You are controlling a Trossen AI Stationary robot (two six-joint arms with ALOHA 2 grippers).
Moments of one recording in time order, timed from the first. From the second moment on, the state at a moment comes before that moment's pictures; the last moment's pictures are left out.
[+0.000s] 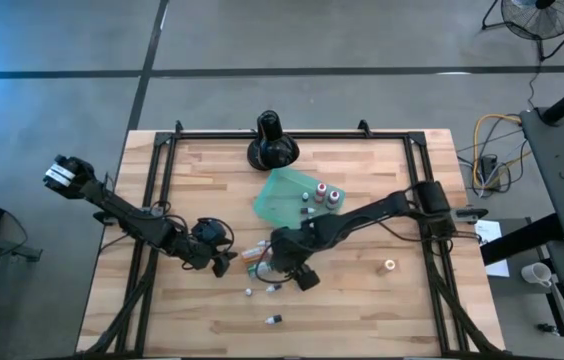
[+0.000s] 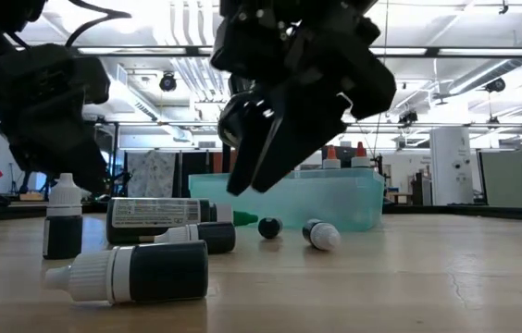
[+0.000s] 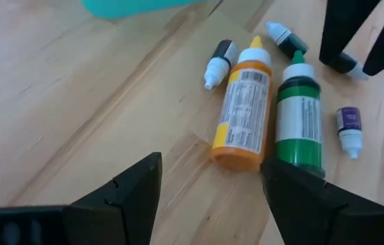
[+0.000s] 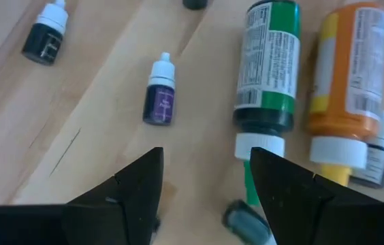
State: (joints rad) left arm -0.49 1.18 0.43 -0.10 -0.45 -1.00; right arm 0.19 2.06 1.45 -0.43 -0.20 -0.23
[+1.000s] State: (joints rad) left arm -0.45 1.03 0.25 -0.07 -0.42 -1.02; right arm 0.13 2.20 1.52 -0.34 -0.19 -0.19
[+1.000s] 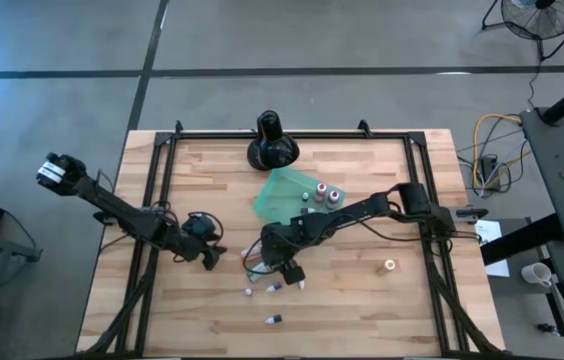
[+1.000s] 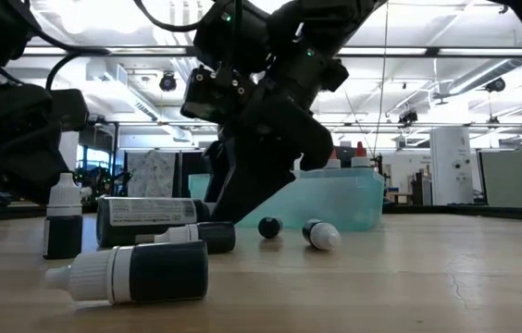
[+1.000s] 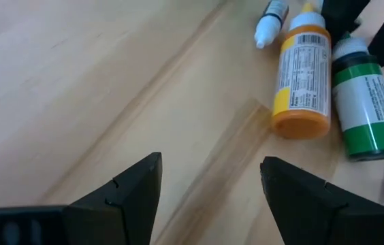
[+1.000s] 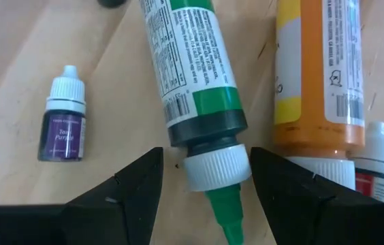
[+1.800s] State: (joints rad) left arm -0.36 0.95 0.19 -0.07 -0.37 -0.97; right arm 0.11 2.19 1.66 -0.72 -0.23 -0.23
